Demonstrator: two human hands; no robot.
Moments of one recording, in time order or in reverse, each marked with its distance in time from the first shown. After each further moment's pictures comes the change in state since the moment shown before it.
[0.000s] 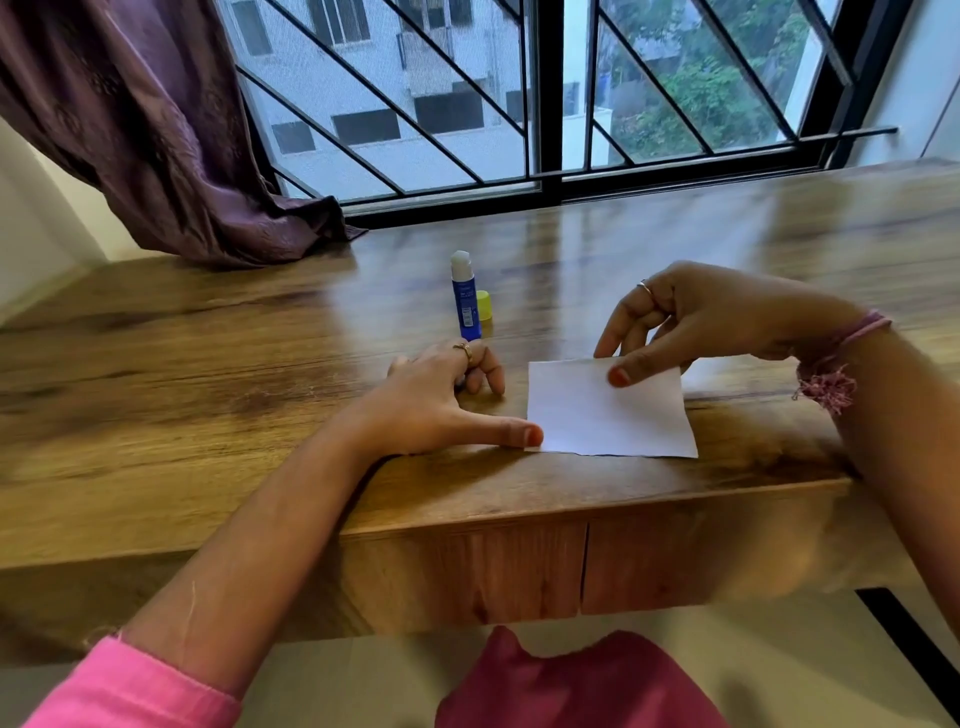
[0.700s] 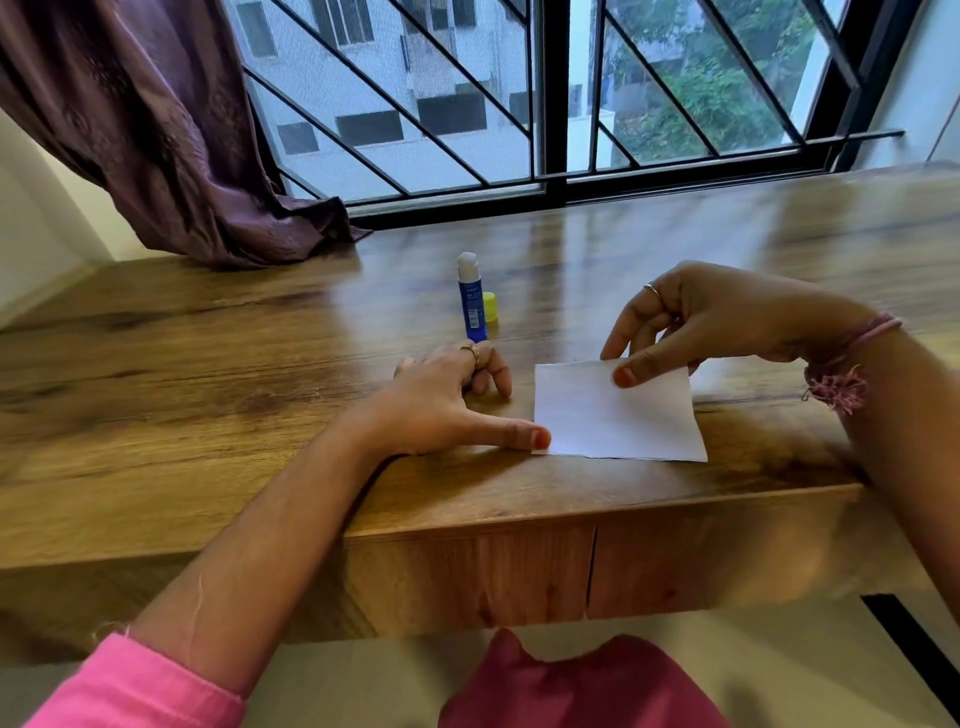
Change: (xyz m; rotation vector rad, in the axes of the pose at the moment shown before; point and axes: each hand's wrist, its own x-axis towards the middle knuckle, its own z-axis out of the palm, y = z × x) left_hand 0.002 0.000 0.000 -0.010 -0.024 -0.017; right_hand 0.002 -0.001 0.000 0.027 -0.009 0.014
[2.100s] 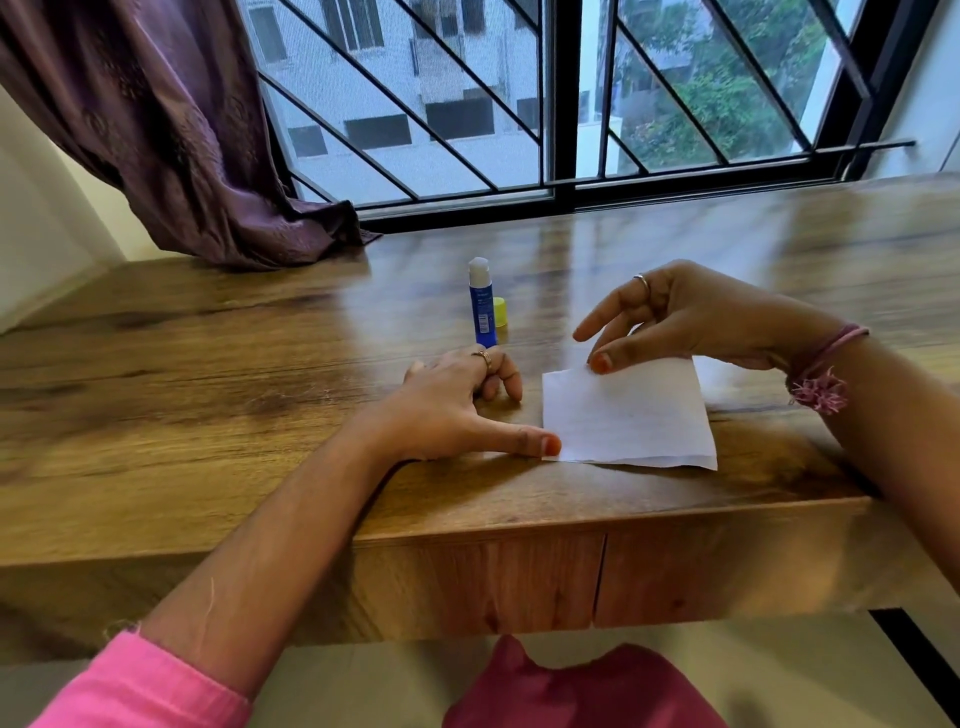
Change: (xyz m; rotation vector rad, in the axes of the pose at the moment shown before) left_hand -0.002 0.004 -0.002 -0.014 -0.040 -0.013; right_hand 0.017 0.000 0.006 0.150 0.031 -0.081
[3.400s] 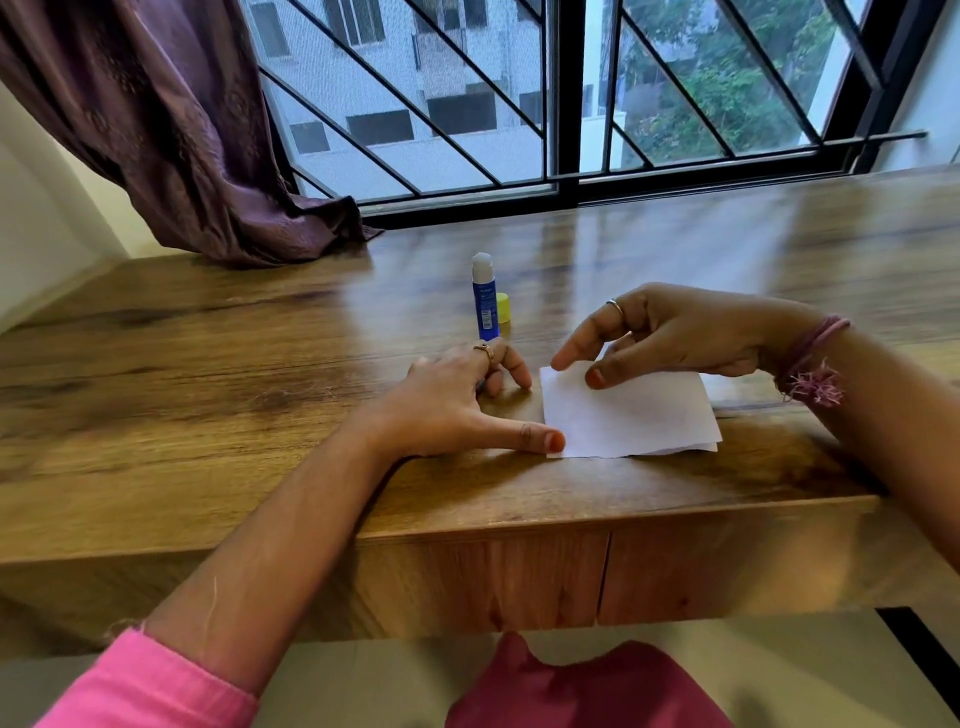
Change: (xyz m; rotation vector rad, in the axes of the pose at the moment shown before) left_hand -0.001 0.000 -0.002 0.008 0.024 0.037; right_hand 0.010 0.005 0.008 0.023 -0.221 0.043
